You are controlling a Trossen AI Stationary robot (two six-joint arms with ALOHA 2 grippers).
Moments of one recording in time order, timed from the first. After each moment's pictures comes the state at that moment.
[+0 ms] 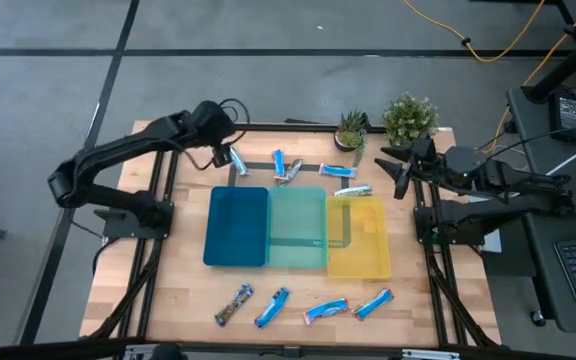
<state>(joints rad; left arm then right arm) 0.64 1.23 1.01 -0.69 -0.25 0.41 -0.03 0.61 0.82 -0.45 0.45 0.23</state>
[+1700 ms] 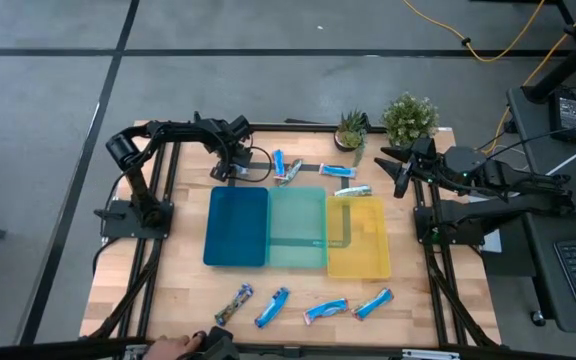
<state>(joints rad) 0.72 1.77 1.01 -0.63 -0.06 1.08 -0.03 0.61 0.82 -0.45 0.45 0.29</state>
